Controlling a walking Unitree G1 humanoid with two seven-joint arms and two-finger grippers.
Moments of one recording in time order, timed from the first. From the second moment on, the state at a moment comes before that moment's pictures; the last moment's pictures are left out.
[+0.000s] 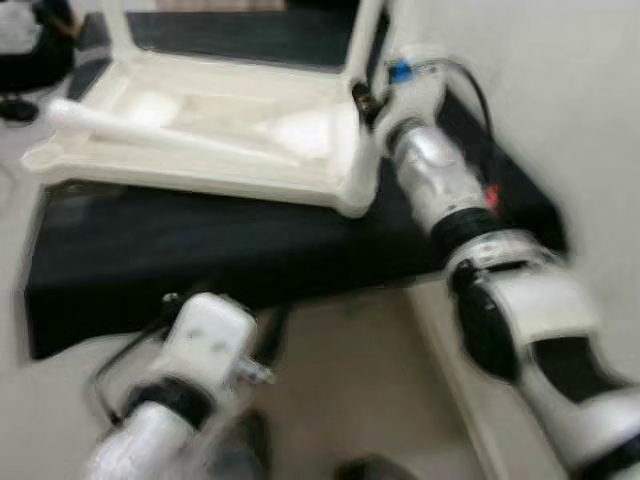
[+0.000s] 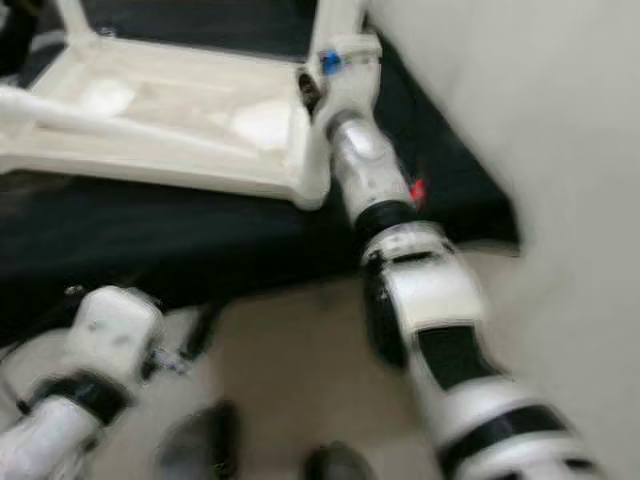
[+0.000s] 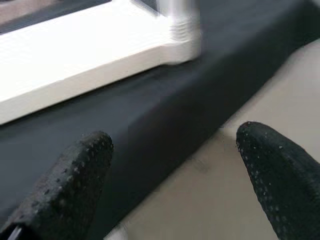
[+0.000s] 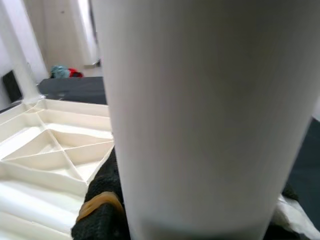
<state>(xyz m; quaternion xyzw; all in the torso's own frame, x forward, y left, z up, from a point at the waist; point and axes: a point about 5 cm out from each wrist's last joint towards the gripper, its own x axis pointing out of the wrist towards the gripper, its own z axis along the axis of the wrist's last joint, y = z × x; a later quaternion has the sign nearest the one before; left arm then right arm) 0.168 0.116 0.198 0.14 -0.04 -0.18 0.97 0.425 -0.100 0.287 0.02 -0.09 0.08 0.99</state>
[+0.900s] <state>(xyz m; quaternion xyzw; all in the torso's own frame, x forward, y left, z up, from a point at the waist) 0.178 0.114 0.205 0.14 -0.07 -0.17 0.97 0.414 -0.072 0.300 0.08 -0.11 -0.16 0.98</state>
